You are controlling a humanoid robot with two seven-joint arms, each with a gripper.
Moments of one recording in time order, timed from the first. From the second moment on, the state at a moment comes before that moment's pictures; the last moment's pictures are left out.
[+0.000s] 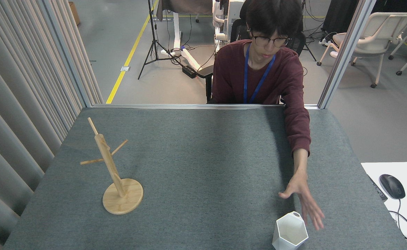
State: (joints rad) left arm 0.53 0.13 0.02 -1.73 -1.48 0.08 0.35; right arm 0.51 0.04 0.05 -1.64 1.51 0.01 -0.50
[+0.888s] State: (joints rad) left arm 0.53 0.13 0.04 -1.72 -1.48 0.08 0.35; right arm 0.38 0.05 0.05 -1.52 1.52 0.03 -0.49
